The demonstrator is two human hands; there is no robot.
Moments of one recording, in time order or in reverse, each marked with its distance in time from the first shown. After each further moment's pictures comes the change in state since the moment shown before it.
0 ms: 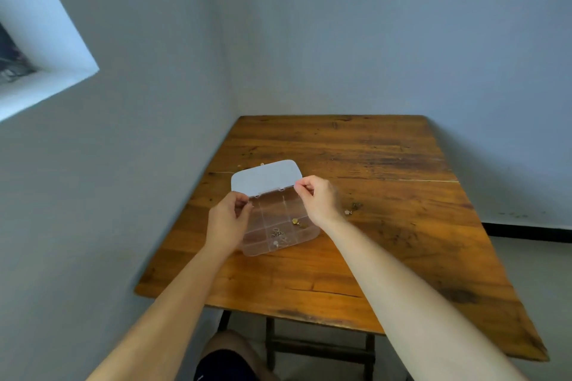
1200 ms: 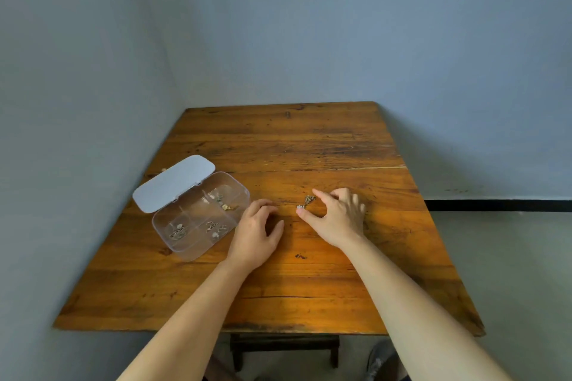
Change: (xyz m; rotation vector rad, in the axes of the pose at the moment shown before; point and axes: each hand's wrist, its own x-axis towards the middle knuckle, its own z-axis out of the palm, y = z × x) left_hand -0.023 0.037 0.126 0.079 -0.221 0.444; right_hand -0.026 0.099 -0.086 -0.623 -0.077 0.196
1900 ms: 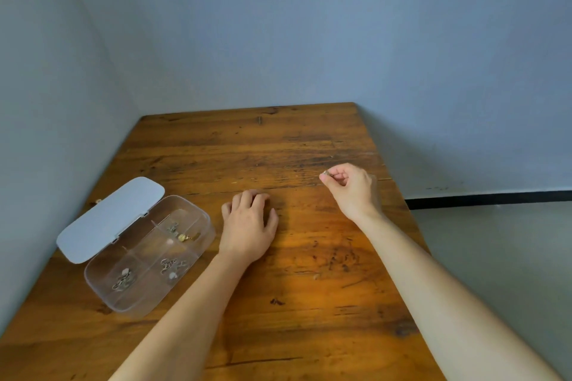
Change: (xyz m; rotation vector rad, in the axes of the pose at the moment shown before) left_hand 0.087 0.007 0.042 0.264 -0.080 -0.042; right_hand 0.092 0.050 -0.044 0.421 0.276 0.098
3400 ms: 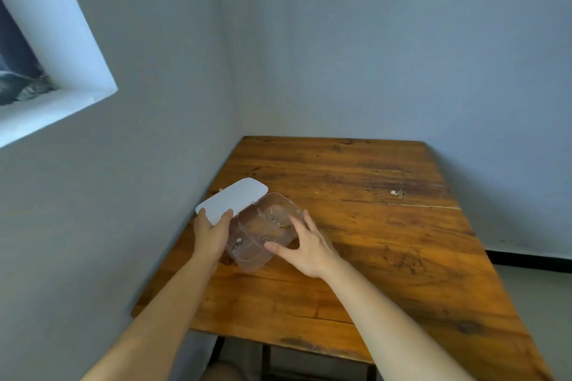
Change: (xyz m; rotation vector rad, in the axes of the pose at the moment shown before) left_hand -0.108 -0.141 -0.139 -0.863 0.314 -0.846; right_hand -0.161 -0.139 0.097 -0.186 -0.714 -0.202
